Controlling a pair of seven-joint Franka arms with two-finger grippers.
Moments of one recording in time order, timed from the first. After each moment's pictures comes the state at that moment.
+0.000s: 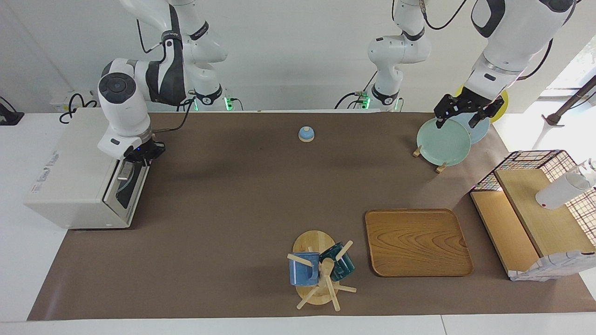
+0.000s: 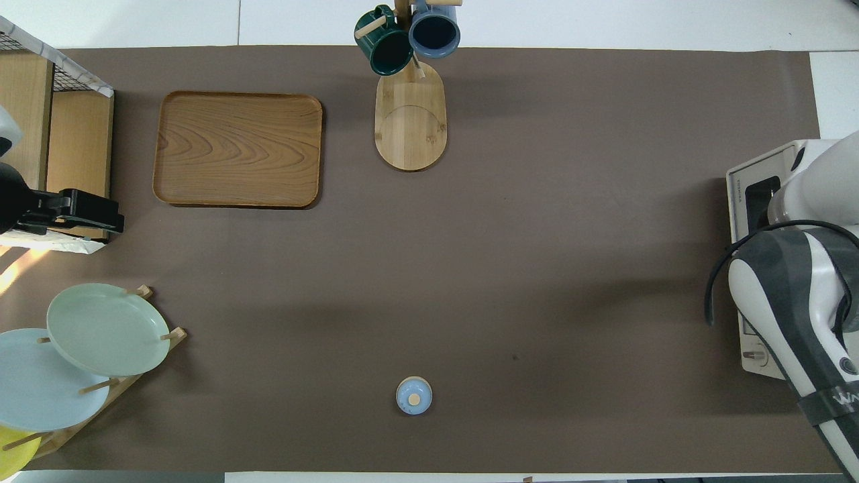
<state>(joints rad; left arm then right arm) -0.04 -0.07 -0.06 -1.67 -0.02 1.57 -0.03 -0.06 0.00 0.00 -2.01 -0.29 1.86 -0.30</state>
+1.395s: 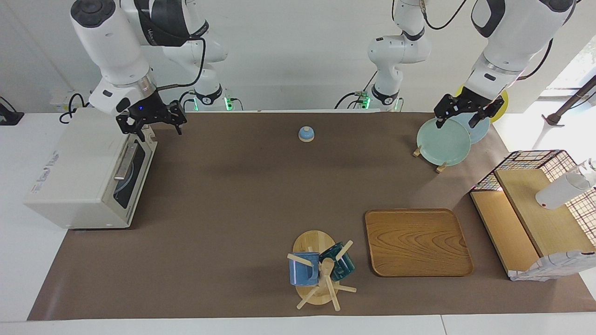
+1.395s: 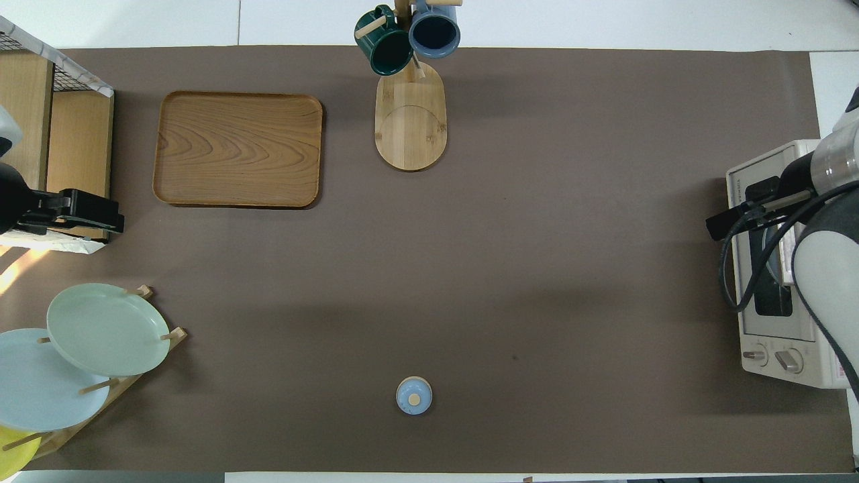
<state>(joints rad) -0.04 -0.07 -0.06 -1.67 -0.02 1.57 -0.03 -0.01 -0.03 0.07 -1.70 -0.04 1.62 -0.18</state>
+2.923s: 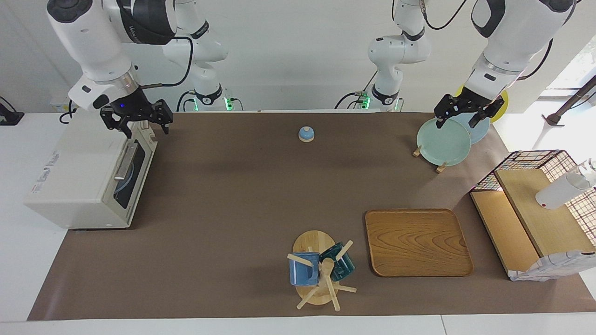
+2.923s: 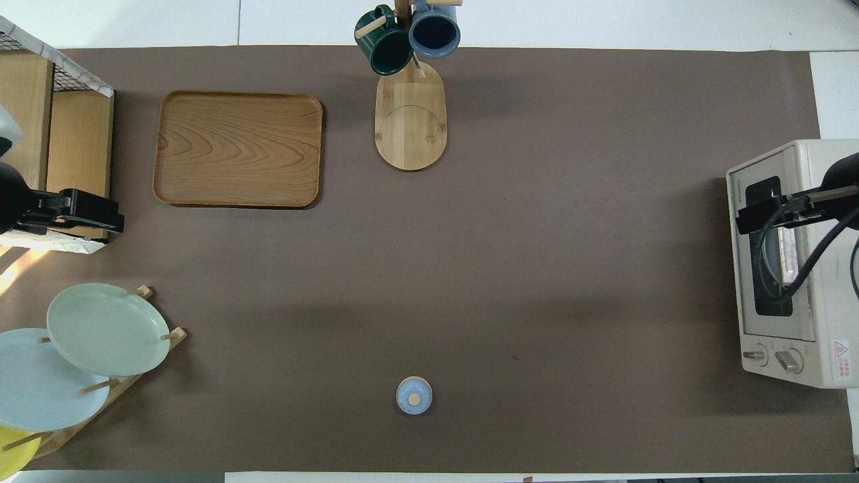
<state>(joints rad) -0.04 -0.07 -0.06 -1.67 -0.02 1.57 -0.03 0.03 -0.05 -0.05 -1.70 -0.04 1.61 -0.15</state>
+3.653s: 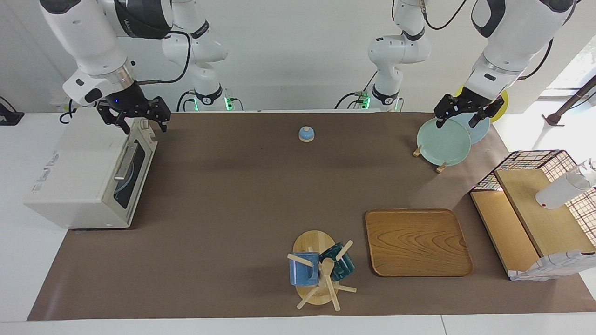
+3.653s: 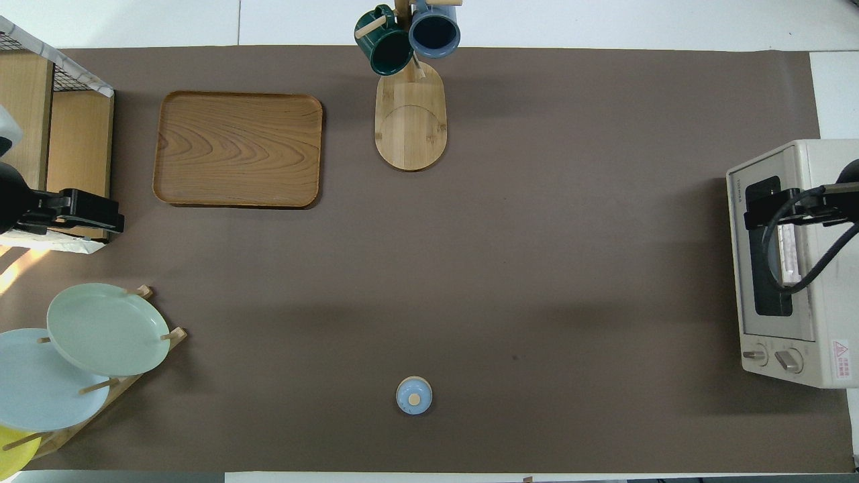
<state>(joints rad) -0.04 -0.07 -0.06 -1.67 -0.02 1.57 -0.03 0.02 -0.06 -0.06 -1.70 -0.02 1.60 -0.05</state>
